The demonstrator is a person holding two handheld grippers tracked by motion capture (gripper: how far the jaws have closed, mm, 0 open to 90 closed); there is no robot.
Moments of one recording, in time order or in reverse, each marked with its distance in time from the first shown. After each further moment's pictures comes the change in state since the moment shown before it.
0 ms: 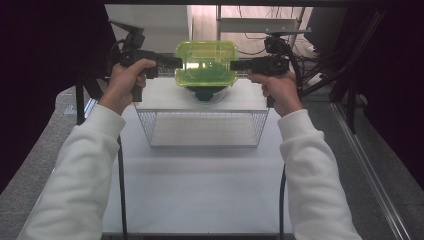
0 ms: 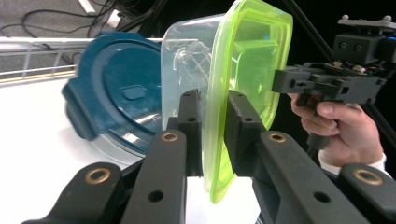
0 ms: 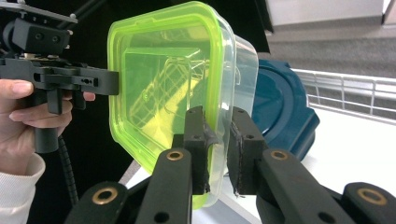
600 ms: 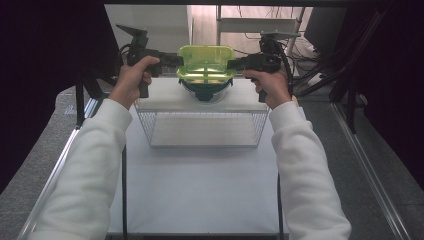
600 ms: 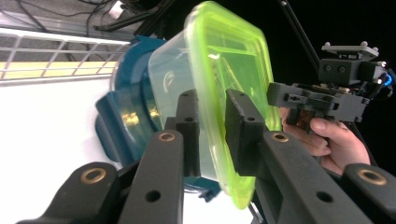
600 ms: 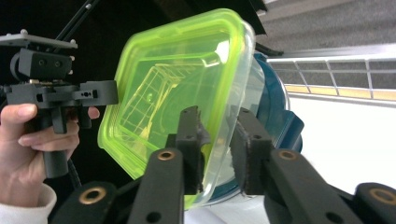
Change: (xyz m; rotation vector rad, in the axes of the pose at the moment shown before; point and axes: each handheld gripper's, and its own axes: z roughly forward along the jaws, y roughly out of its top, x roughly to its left) left arm 0.039 0.011 0.020 -0.011 -0.023 -0.142; right arm -0.034 0.008 0.033 0.033 -0.001 0.192
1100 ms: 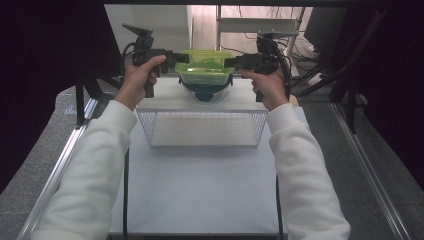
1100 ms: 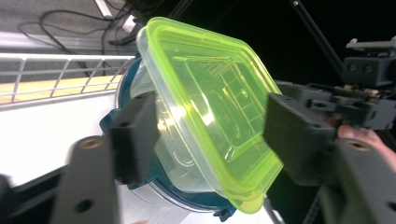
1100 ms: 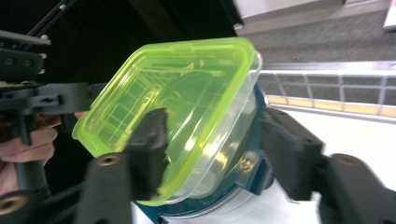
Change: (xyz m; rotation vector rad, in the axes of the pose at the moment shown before) left arm -0.009 -0.002 0.010 -0.035 0.065 0.098; right arm 0.008 -0.003 0.002 -0.053 -0.105 -0.064
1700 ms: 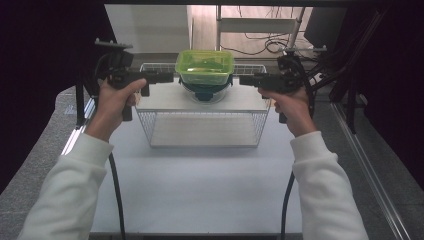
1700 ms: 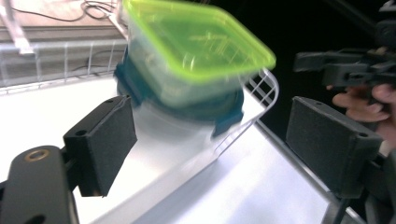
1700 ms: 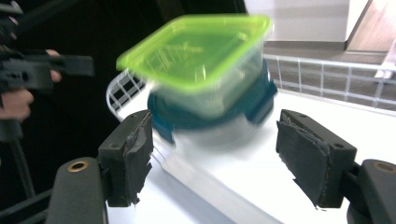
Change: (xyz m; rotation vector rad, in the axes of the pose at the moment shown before) left arm -0.045 -0.074 -0.067 -0.064 0.155 0.260; right arm 0.005 -0.050 -0.070 -0.057 0.034 -0.251
